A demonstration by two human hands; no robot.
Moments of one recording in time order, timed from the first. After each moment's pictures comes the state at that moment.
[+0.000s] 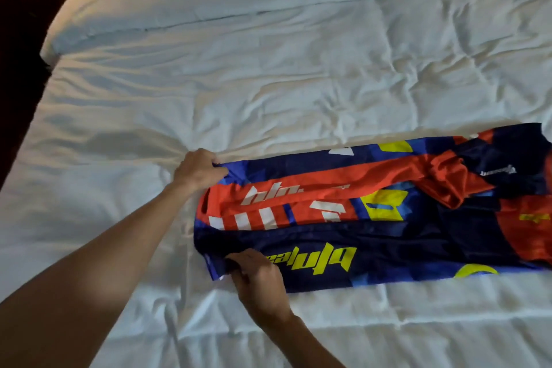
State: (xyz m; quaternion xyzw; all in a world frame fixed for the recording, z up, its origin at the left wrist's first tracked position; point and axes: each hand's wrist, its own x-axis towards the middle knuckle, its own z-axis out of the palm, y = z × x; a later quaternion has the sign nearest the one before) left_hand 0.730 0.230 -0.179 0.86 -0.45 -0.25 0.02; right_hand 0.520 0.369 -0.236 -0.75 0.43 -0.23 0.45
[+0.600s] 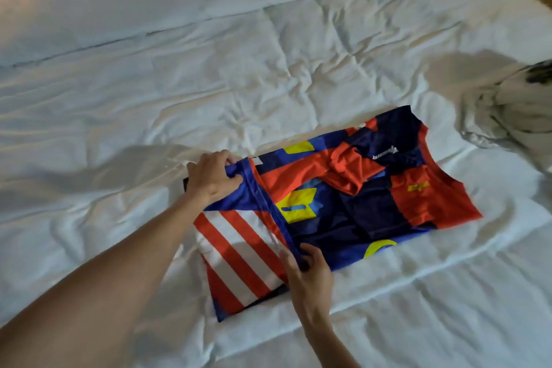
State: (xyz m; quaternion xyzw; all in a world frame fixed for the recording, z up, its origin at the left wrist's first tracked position) left_hand 0.552 0.142 -0.200 0.75 -0.61 -0.26 0.06; right_hand 0.350 0.312 -0.225 -0.33 0.77 -0.29 0.46
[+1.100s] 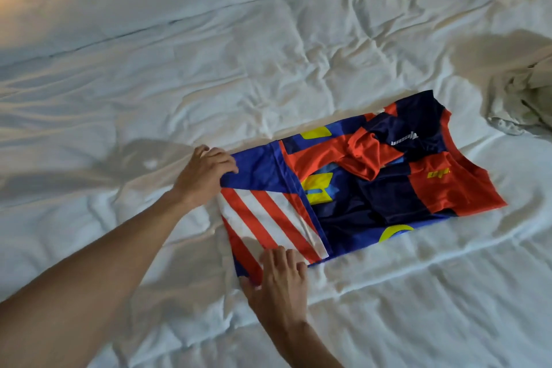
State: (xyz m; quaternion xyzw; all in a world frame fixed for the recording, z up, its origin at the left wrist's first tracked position) left_hand 0.620 0.180 -0.210 0.54 -0.84 -0.05 0.03; right_hand 0.410 0.356 -0.211 -0.73 0.65 -0.06 0.21
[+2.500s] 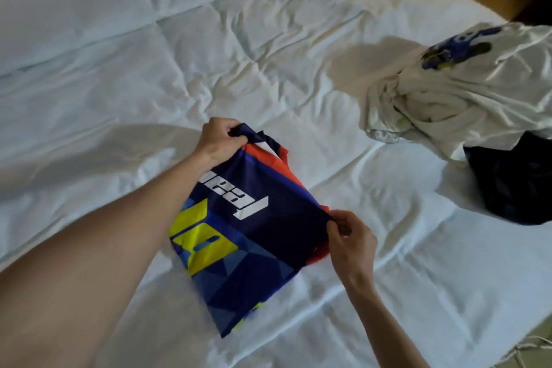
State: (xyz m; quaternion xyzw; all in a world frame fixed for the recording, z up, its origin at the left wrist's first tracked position) left_hand 0.334 0.002 -0.192 0.65 -0.64 -0.36 0.19; right_hand 0.119 0.211 -0.211 -0.33 0.80 -0.37 0.33
